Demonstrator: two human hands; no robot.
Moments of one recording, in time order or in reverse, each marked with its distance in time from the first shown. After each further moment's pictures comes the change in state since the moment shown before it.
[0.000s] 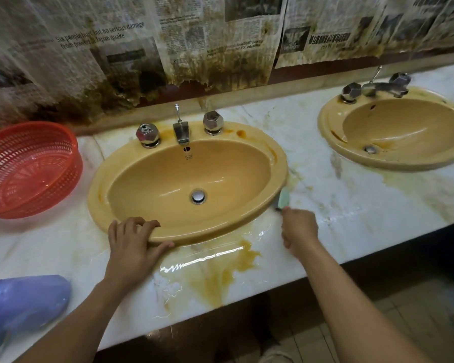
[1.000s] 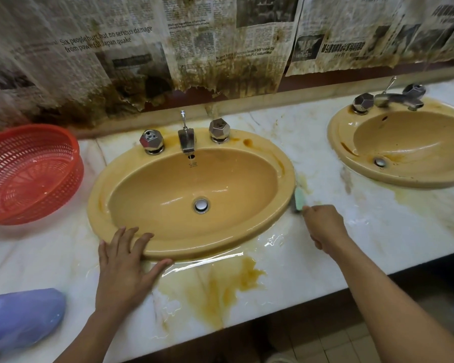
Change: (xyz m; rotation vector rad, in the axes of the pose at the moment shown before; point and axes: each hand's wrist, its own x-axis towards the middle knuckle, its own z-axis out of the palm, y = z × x) left_hand -0.015 0.000 -0.002 -0.003 -0.048 -0.140; right_hand 0.049 -0.037 -0.034 -0.375 -0.018 -0.123
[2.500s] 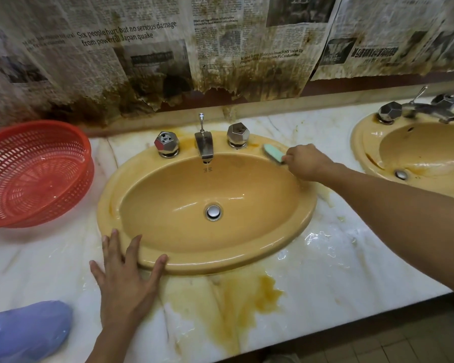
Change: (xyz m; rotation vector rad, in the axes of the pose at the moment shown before) left_hand 0.007 -0.004 -0.002 -0.142 0.041 -0.331; right_hand 0.085 -0.163 0.030 -0.799 -0.083 -0.675
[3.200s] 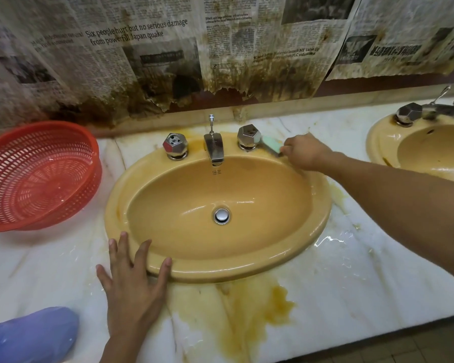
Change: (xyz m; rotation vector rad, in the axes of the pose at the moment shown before) left_hand 0.004 0.002 0.001 0.046 0.012 -0.002; right_hand 0.036 -0.029 -0.013 -0.046 0.005 -0.115
